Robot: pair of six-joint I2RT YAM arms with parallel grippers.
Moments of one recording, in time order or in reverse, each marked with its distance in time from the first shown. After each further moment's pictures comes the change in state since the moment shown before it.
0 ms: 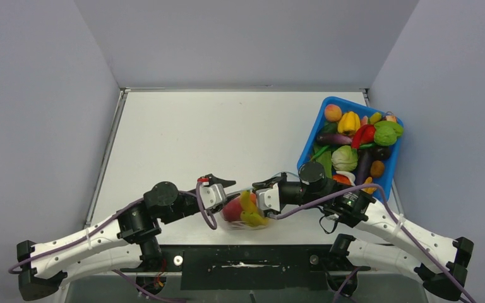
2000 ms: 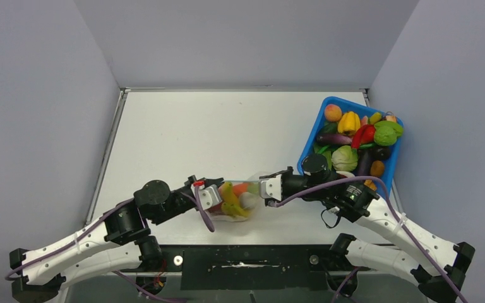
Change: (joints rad) left arm 0.034 -0.040 0.078 -0.195 -0.102 0.183; right arm -0.097 0.030 0.053 -0.087 -0.007 -0.001
